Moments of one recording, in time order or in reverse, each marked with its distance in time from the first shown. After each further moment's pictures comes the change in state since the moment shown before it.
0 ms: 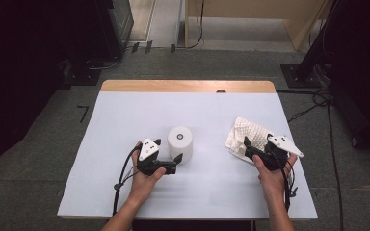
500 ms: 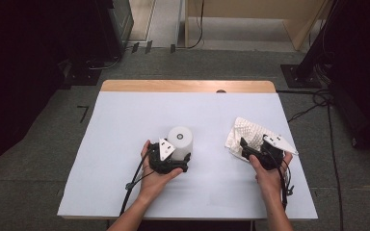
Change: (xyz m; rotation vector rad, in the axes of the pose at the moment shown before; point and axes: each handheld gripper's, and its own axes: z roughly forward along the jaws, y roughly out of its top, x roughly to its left) left arm -0.019 -0.007 0.034 0.076 0.127 0.078; right arm 0.004 -0.006 0.010 0.028 0.025 -0.005
